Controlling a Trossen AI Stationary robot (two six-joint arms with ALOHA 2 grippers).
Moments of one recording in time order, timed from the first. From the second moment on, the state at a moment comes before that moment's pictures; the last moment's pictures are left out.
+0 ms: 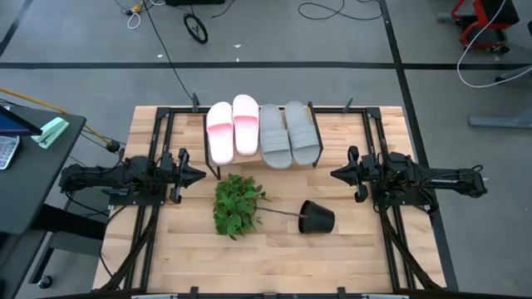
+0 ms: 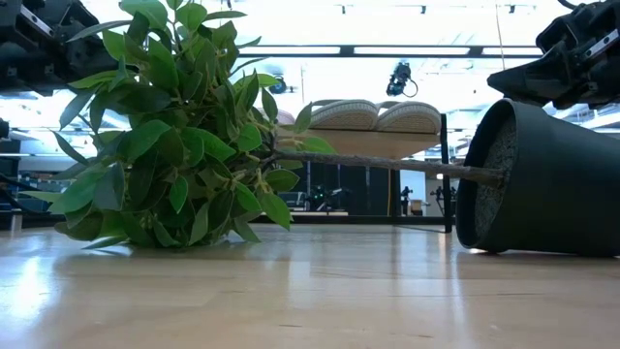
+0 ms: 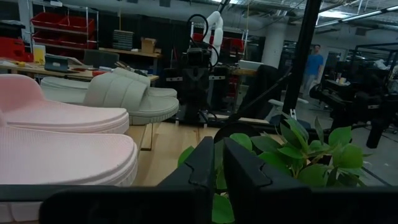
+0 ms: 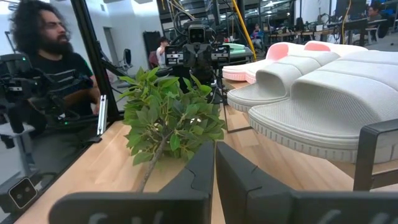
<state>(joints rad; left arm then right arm) -0.04 0.01 0.01 0.13 -0.05 -0.15 -0.08 0.08 0.02 0.08 -0.11 0.18</state>
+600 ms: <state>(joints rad) -0.04 0.01 0.01 0.13 -0.05 -0.15 -0.08 0.09 0.02 0.08 -0.11 0.18</state>
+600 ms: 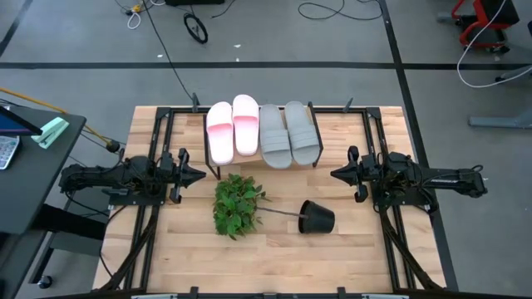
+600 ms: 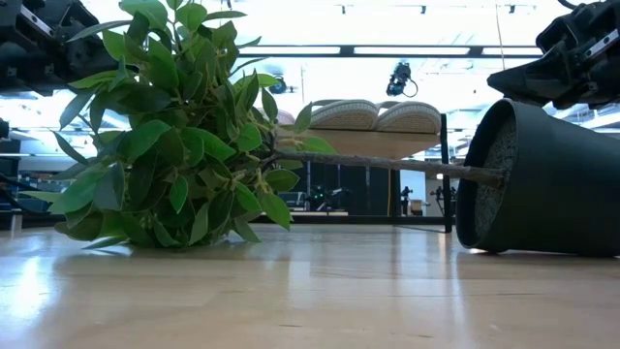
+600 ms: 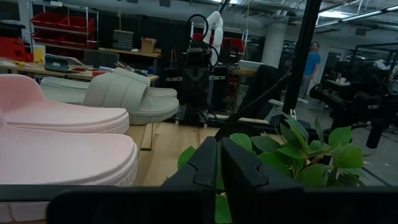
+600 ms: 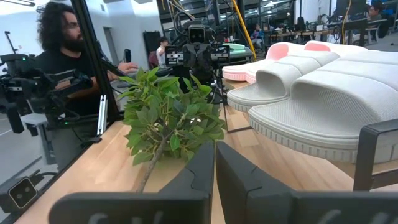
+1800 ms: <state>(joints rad) -0.04 0.01 0.01 0.13 -0.05 -0.15 -0.08 0.08 0.02 0.08 -0.11 0.18</state>
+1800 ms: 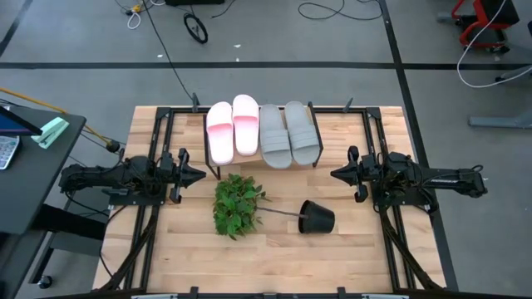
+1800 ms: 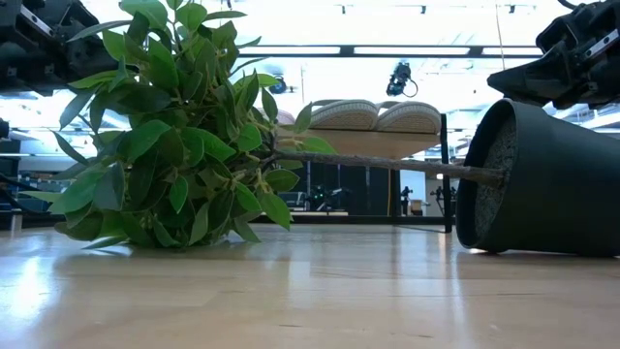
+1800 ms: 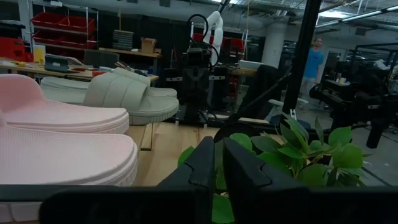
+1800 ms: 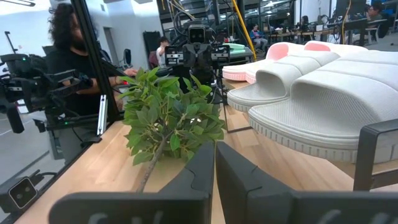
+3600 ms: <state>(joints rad) -0.04 0.01 0.01 0.13 -0.05 -0.15 -0.08 0.09 0.02 0.08 -0.11 0.18</state>
